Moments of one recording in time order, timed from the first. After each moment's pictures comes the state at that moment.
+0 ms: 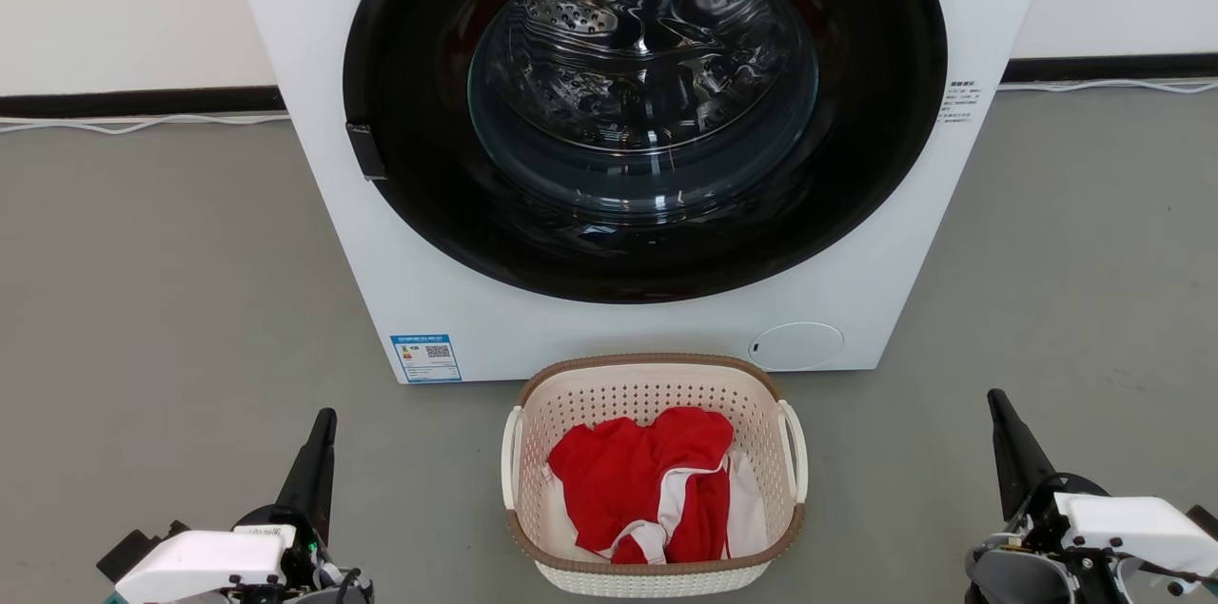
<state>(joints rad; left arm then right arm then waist) -0.05 0.04 0.08 0.27 -1.60 -0.12 0.11 -0.07 -0.05 -0.13 0.28 1.60 0.12 0.11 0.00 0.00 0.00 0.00</state>
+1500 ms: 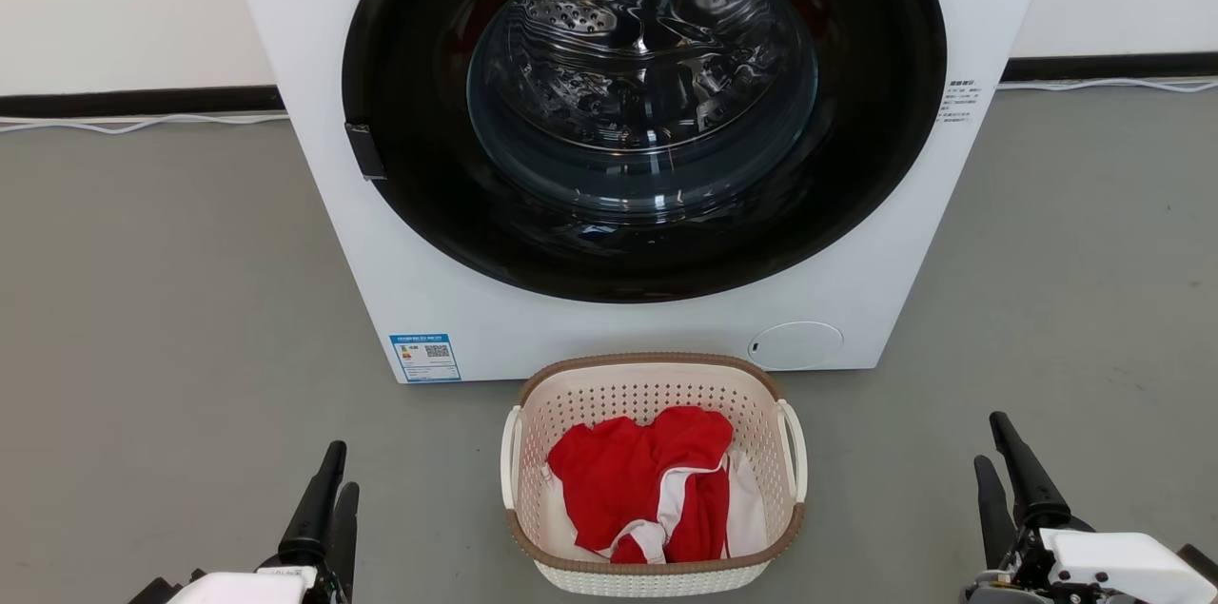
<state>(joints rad) 0.00 0.03 0.06 0.33 -1.60 -0.12 0.08 -0.02 -0.04 -0.12 0.31 1.58 0.12 0.09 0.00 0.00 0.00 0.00</state>
